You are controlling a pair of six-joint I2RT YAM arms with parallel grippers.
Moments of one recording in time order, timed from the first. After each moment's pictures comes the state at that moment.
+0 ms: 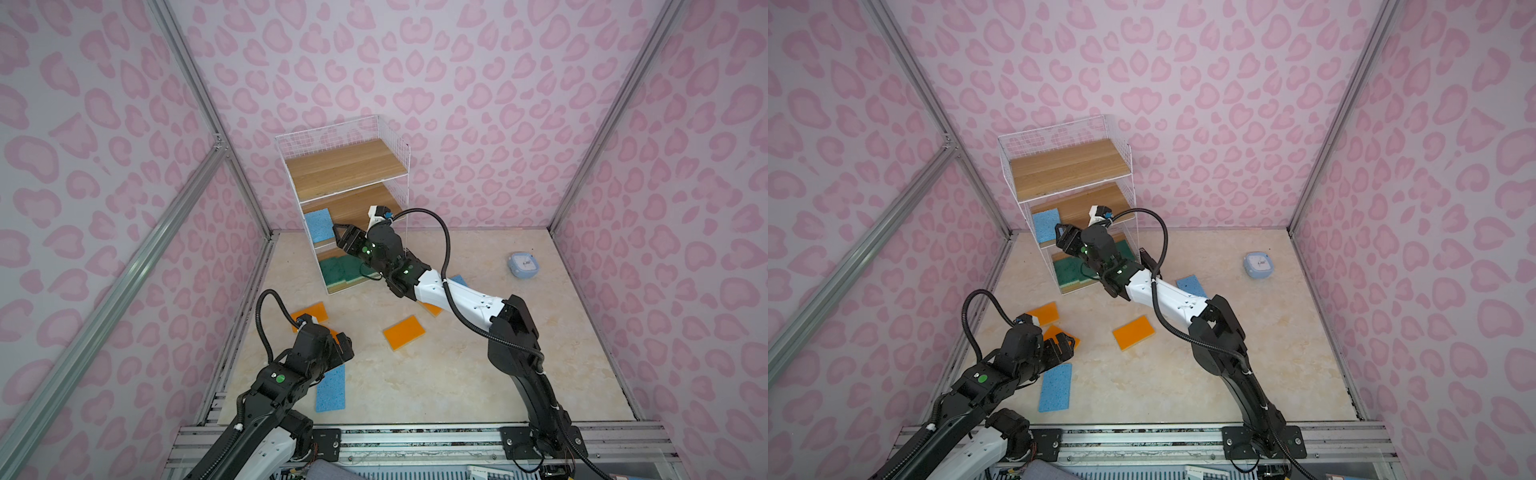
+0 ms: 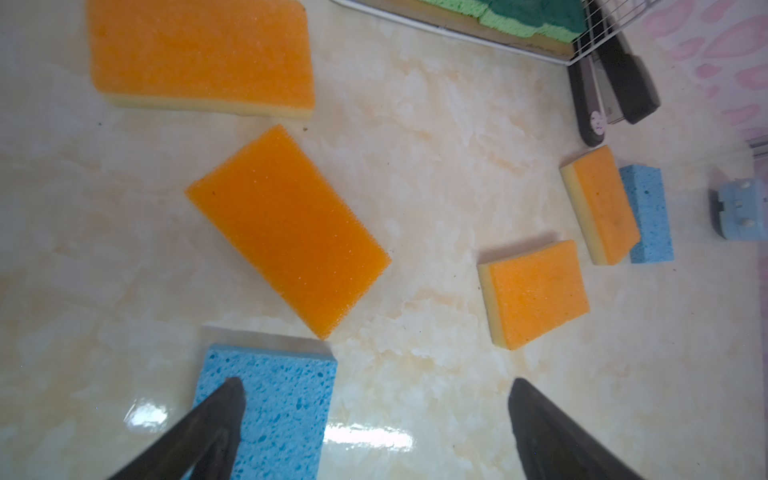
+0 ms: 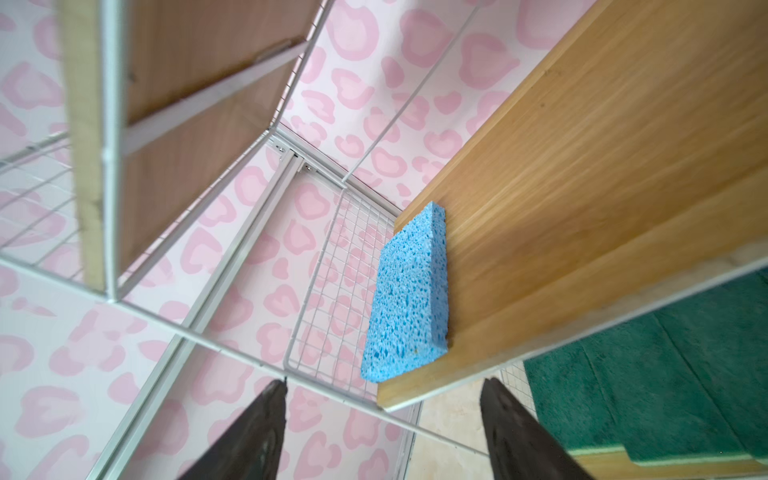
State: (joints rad) left arm -0.45 0.69 0.51 -0.73 -0.11 -0.83; right arm 0.87 2.15 1.92 0.15 0.15 0.95
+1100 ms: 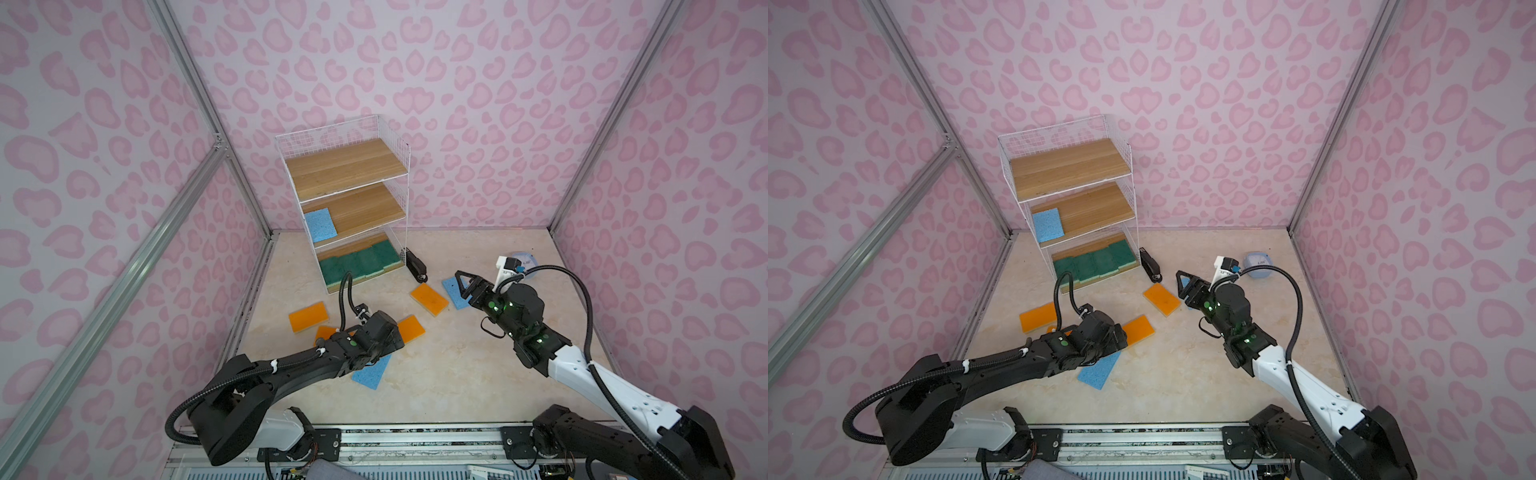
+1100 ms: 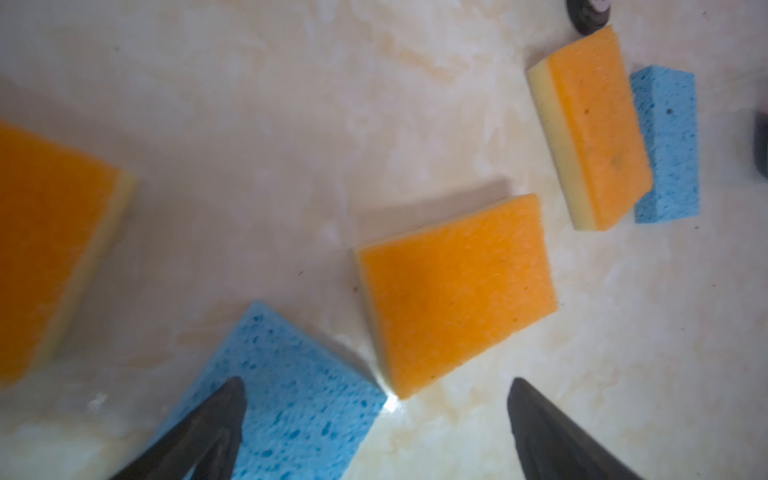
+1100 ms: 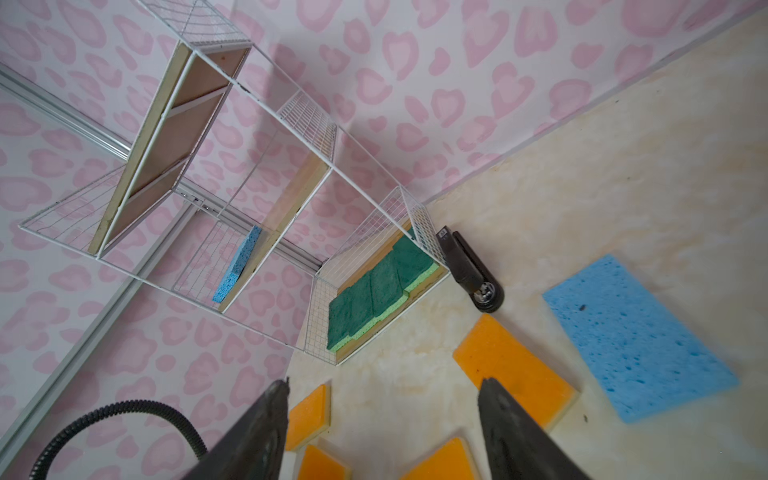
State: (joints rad) left arm -0.81 1.40 0.72 -0.28 -0.20 -1.07; right arm 0.49 1.00 0.61 0.21 0.04 0.84
